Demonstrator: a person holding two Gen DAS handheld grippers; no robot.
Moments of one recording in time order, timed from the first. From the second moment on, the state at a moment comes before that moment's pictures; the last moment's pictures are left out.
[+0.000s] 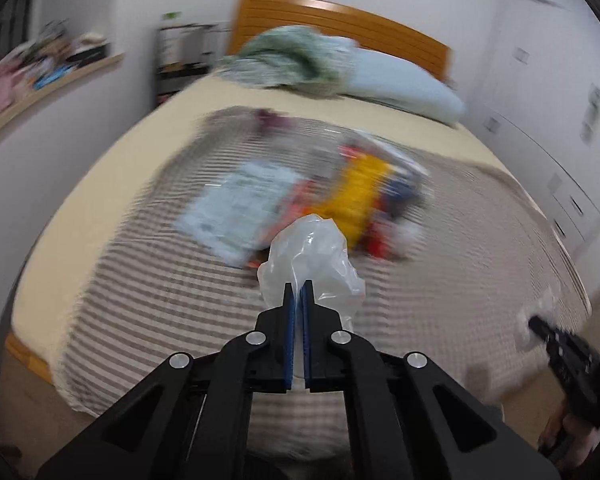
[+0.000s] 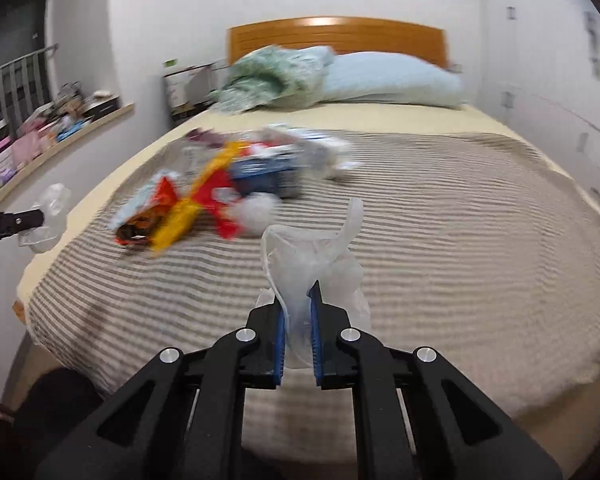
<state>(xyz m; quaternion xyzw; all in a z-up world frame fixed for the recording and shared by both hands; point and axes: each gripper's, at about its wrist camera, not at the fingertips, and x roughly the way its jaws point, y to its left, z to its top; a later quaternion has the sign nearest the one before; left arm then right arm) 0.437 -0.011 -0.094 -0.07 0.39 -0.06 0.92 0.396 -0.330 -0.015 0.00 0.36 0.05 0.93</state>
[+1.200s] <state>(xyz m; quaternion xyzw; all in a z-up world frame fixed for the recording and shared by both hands) 0.388 -0.543 -0.362 0.24 0.58 -0.39 0.68 0.231 -0.658 -0.261 0.15 0.58 -0.15 0.79</state>
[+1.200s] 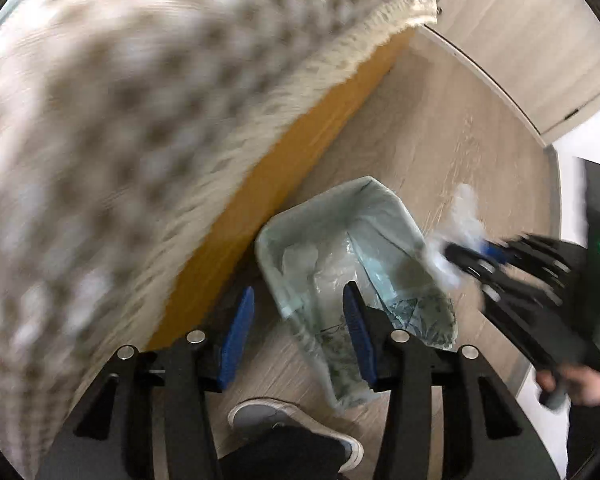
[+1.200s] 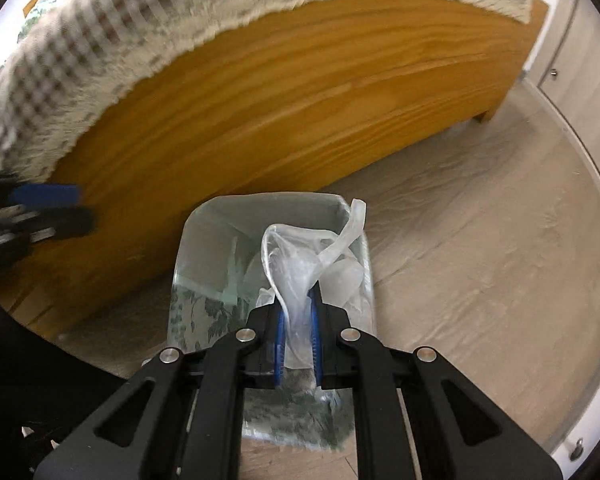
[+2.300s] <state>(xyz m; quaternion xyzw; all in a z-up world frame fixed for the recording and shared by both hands) 0.269 -0.266 -0.101 0.10 0.36 -0.38 0.85 0.154 -0.513 -0.076 0.09 0.47 -0.19 0.85</state>
